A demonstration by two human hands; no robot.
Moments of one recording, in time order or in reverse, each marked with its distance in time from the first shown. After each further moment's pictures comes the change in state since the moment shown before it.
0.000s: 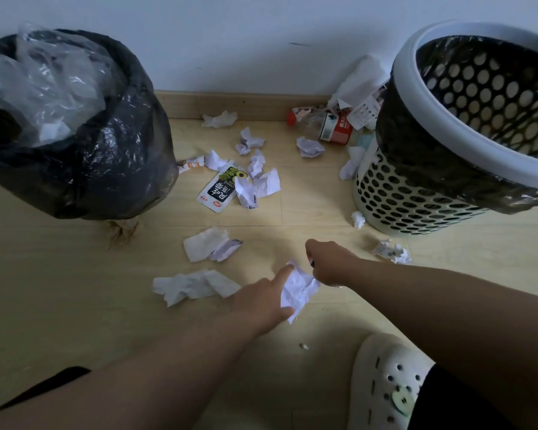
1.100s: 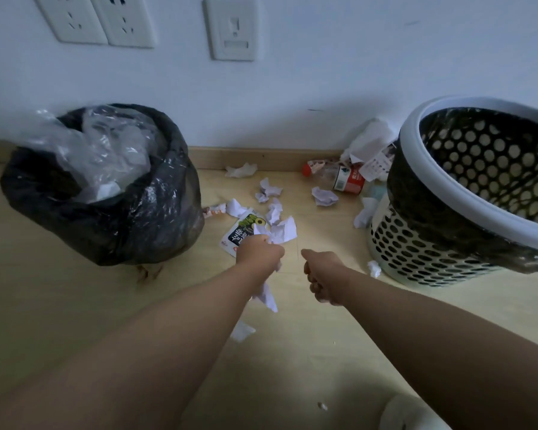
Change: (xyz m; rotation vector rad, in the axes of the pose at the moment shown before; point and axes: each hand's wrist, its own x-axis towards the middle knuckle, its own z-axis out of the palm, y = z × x) left_hand 0.024 0.006 -0.129 -0.669 0.414 -0.316; right_hand 0.020 -0.051 -0.043 1.147 0.070 0.348
